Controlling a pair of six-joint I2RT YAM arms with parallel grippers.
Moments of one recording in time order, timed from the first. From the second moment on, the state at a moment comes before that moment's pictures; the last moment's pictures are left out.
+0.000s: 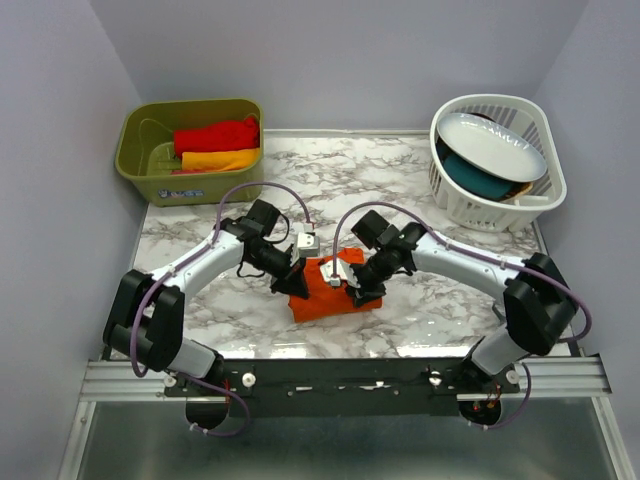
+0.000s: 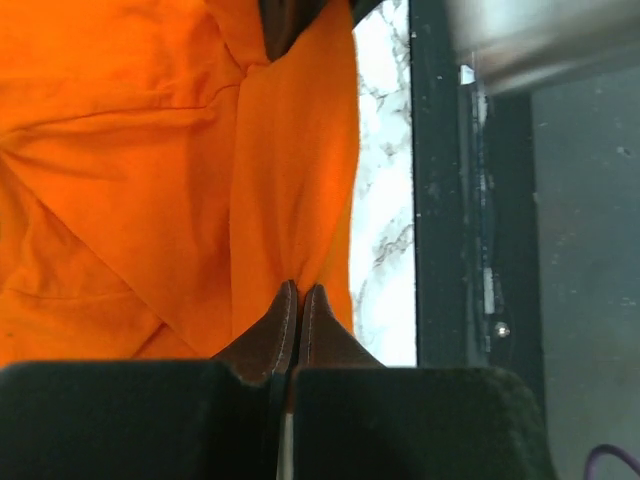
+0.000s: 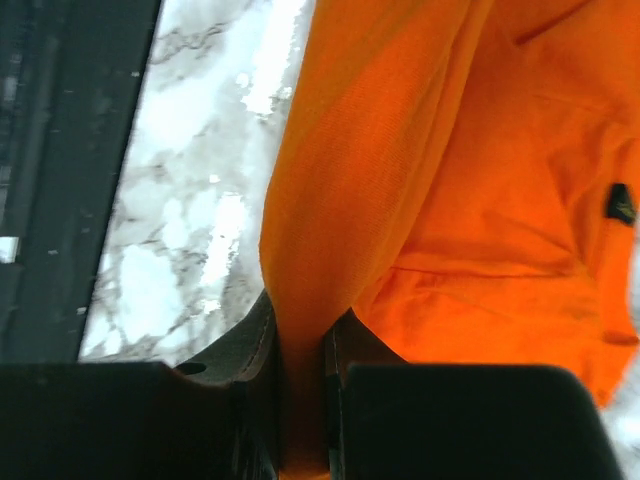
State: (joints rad) left arm -0.44 1.44 0.92 -0.76 0.99 0.78; right arm 0.80 1.53 1.04 -0.73 -0.60 -1.01
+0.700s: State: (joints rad) left arm -0.40 1.57 0.94 -0.82 0.87 0.79; right arm 0.66 2.23 1.56 -1.31 -0.89 -1.18
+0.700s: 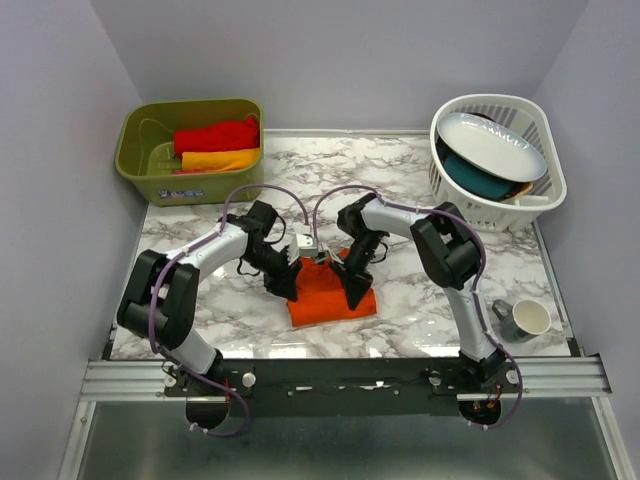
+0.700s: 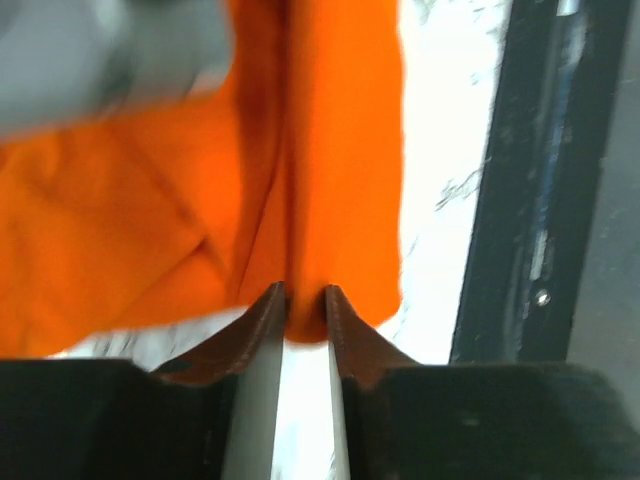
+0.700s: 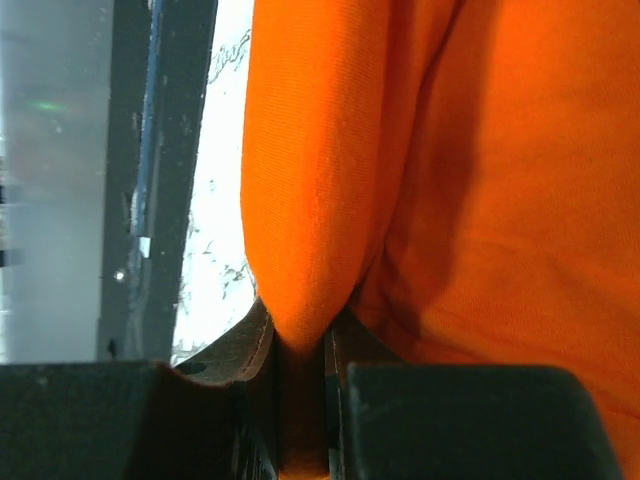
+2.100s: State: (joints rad) left arm -0.92 1.20 0.49 -0.24 0.33 0.85; right arm 0.63 2.53 1.83 -1.60 -0.87 -0.78
